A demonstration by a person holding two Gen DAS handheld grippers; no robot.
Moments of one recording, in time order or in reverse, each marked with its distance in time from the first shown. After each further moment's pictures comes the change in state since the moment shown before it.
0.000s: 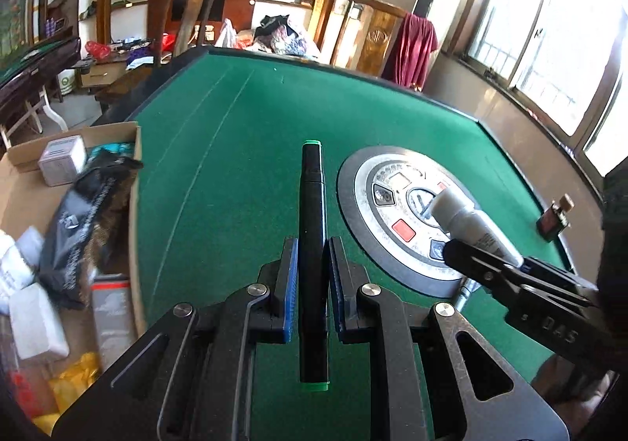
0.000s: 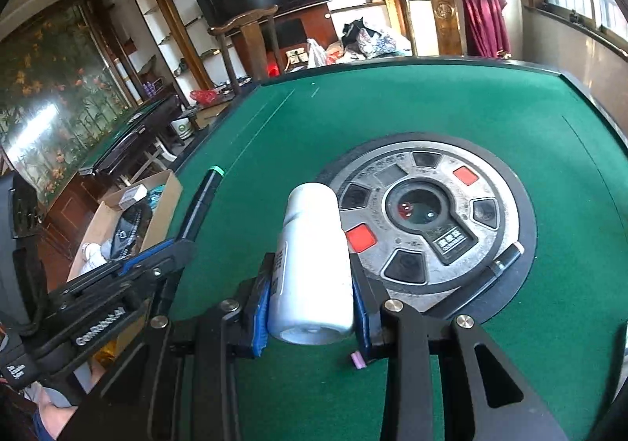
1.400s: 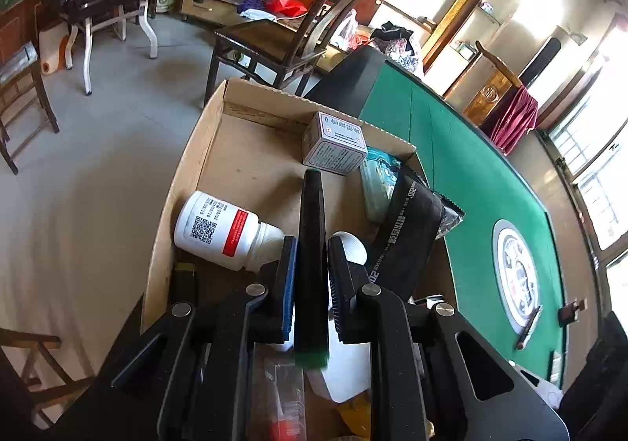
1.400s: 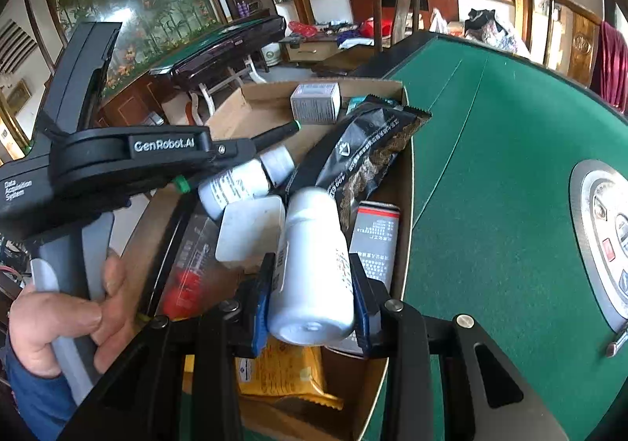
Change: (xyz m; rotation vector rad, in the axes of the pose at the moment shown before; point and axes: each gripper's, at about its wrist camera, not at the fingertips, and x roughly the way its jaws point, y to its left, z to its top) left arm -0.063 0.226 -0.001 -0.394 0.042 0.134; right arm 0.079 0.235 -0.055 -0.316 0.176 0.174
